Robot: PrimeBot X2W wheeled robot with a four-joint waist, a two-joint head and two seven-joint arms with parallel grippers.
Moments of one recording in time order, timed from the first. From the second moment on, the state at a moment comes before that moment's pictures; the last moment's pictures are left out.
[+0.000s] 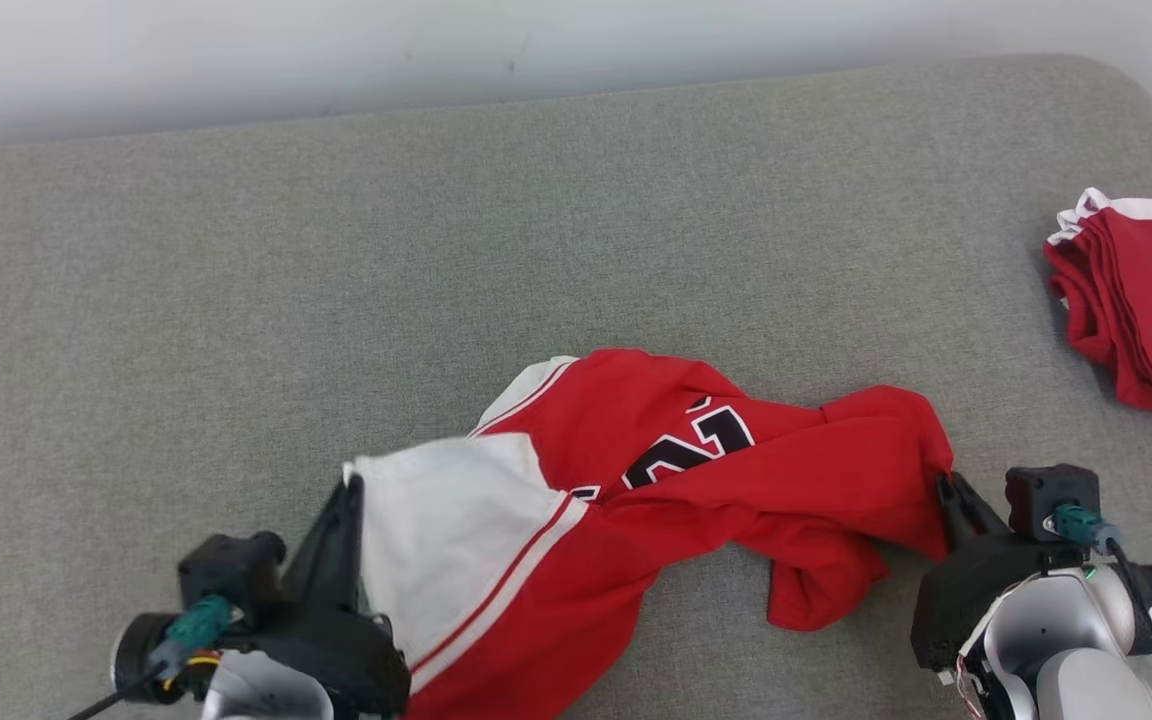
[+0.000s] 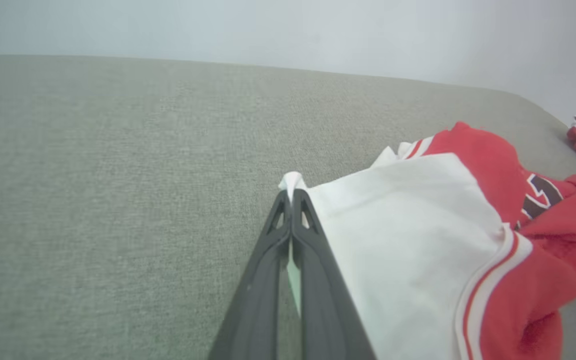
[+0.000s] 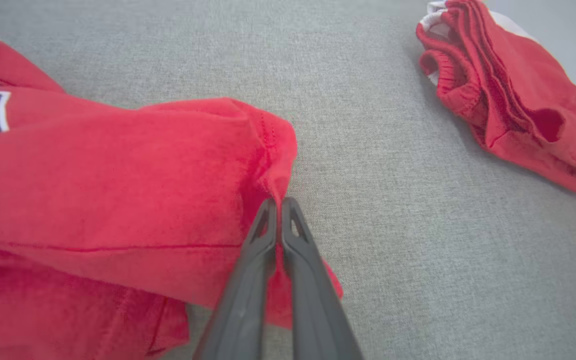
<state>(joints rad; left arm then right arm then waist) -0.18 0.22 -0.31 0.08 -0.42 0.10 0.02 -0.15 -0.06 -0.18 0.09 -0.08 0.13 0.35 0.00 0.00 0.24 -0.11</state>
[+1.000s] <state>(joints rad) -0.64 0.27 -0.15 -0.08 -0.63 -0.07 -0.04 -0.47 -0.15 -0.10 -0.08 0.18 0.13 0.23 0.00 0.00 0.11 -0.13</state>
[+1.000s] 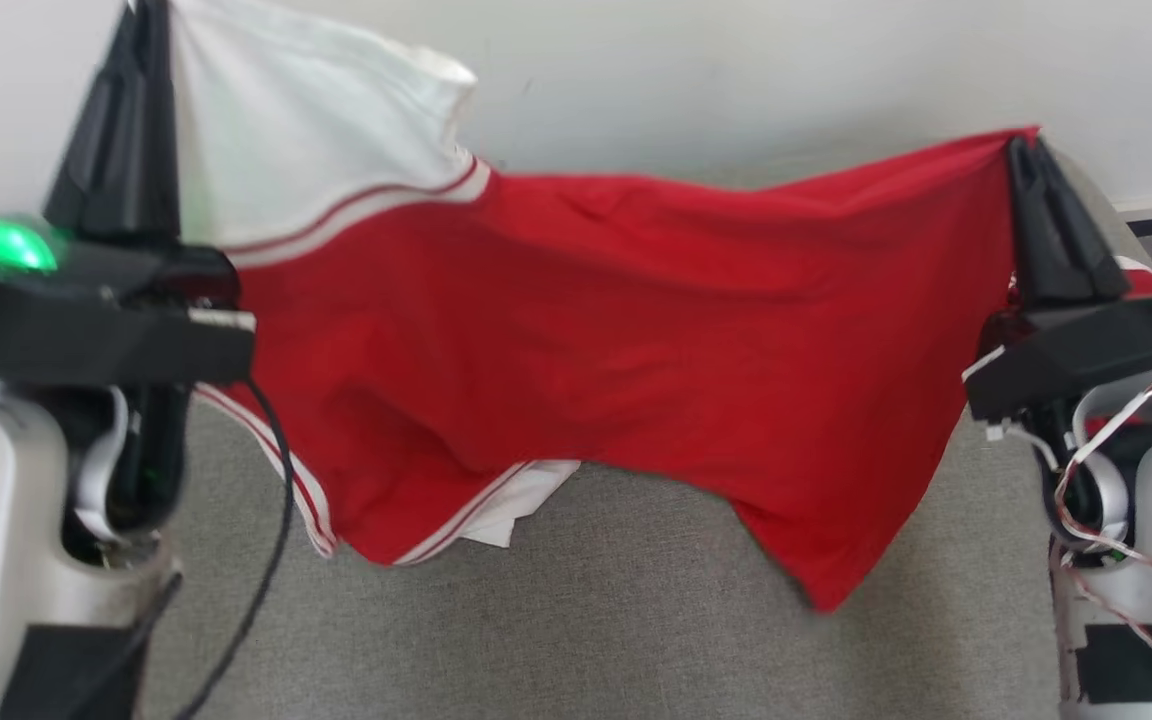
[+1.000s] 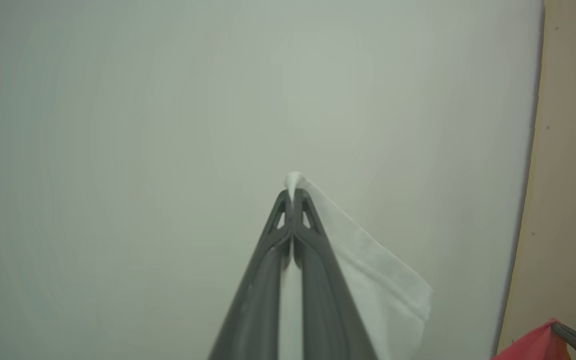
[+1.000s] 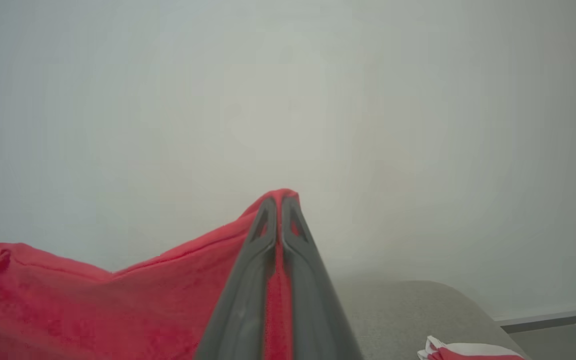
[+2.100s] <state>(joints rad) -1.13 0.35 -0.29 0.21 -0.65 -0.12 -0.02 -0.73 -0.24 -0.02 0.07 0.20 0.13 0.25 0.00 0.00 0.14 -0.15</state>
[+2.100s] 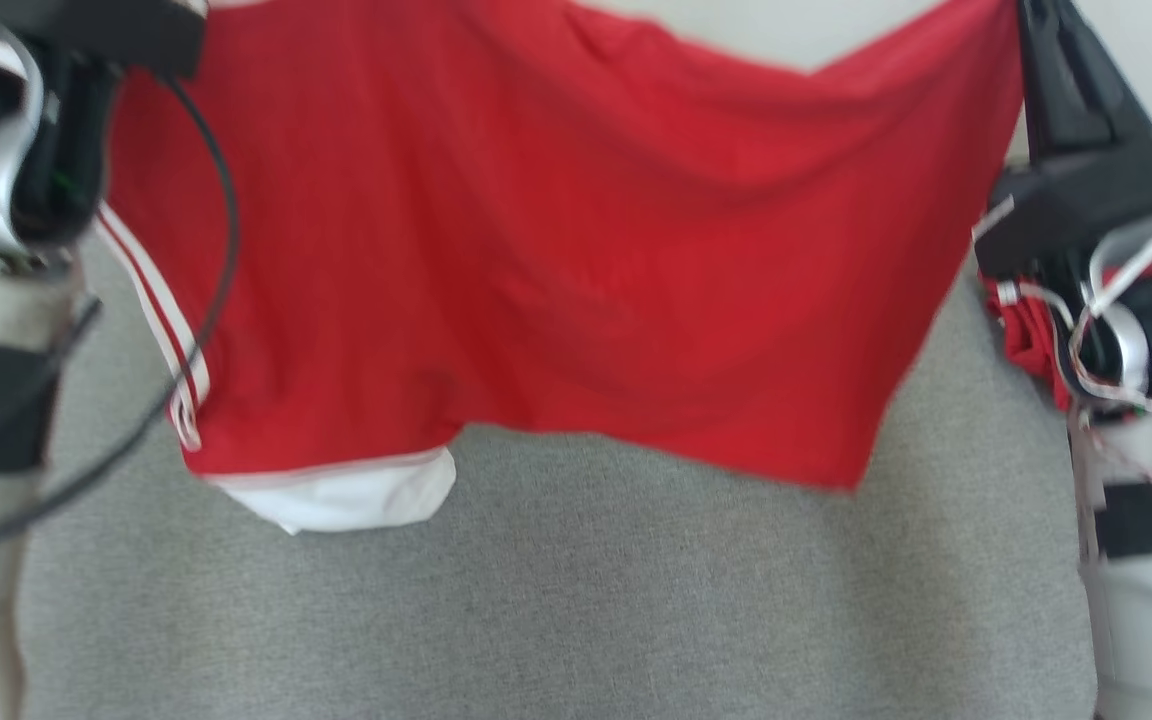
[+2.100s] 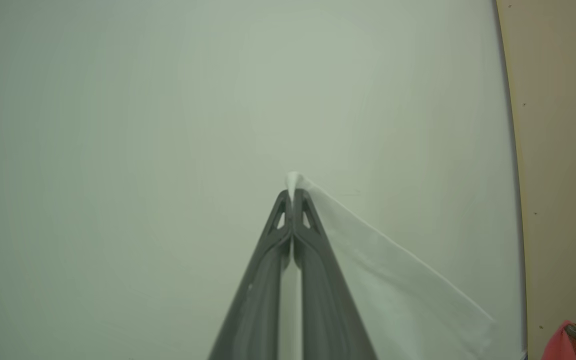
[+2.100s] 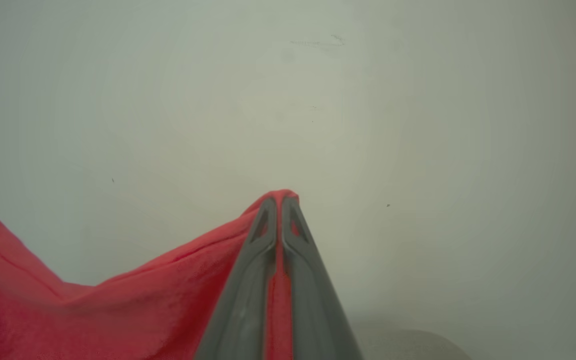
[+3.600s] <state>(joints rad) -1.01 0.51 -0.50 0.16 -0.63 -0.13 -0.26 -0.89 -0.23 0.06 0.56 0.01 0.13 -0.08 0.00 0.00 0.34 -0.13</state>
